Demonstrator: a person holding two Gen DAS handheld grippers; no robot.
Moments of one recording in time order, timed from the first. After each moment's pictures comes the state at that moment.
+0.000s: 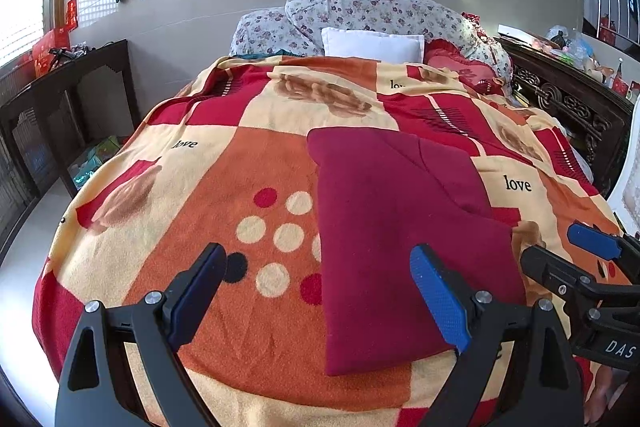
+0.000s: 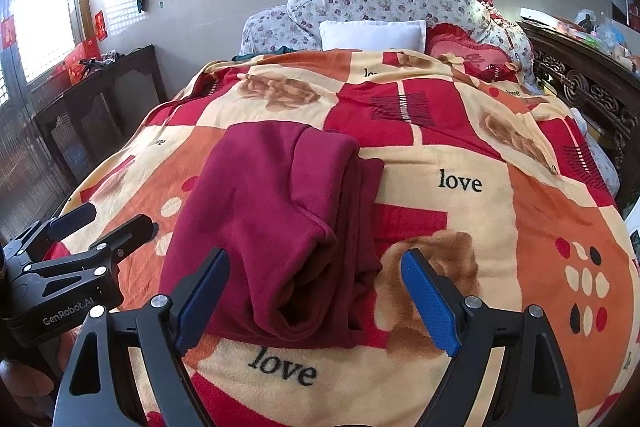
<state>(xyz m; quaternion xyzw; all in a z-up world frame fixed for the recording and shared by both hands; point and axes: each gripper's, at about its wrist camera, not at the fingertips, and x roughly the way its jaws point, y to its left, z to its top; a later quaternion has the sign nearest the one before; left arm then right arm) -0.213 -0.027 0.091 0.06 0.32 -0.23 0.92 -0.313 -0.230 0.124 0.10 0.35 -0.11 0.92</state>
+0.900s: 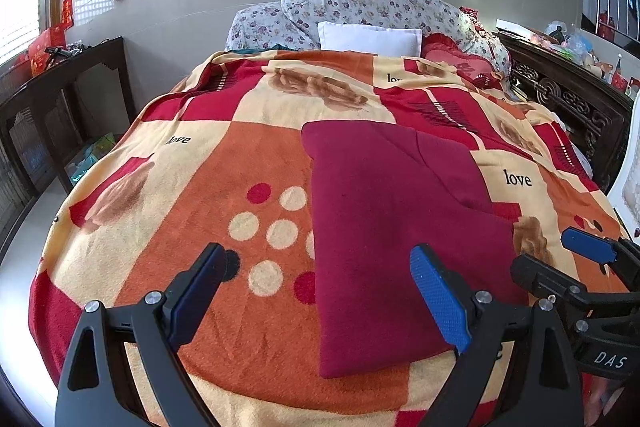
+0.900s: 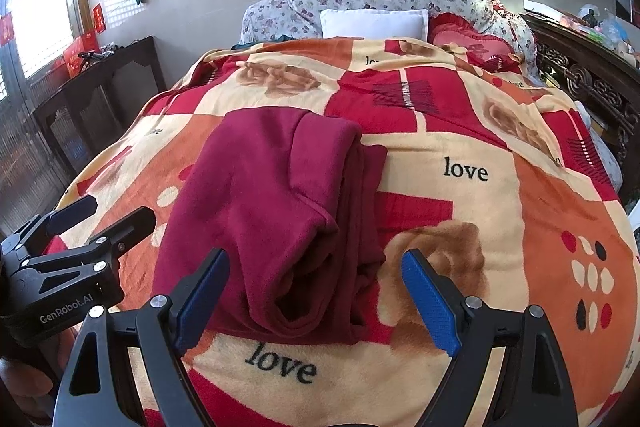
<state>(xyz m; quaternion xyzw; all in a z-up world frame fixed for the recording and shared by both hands) -0.212 -0.034 0.080 0.06 0.32 -0.23 0.92 -0.307 -0.230 0.115 0.10 0.37 -0.10 0.92</state>
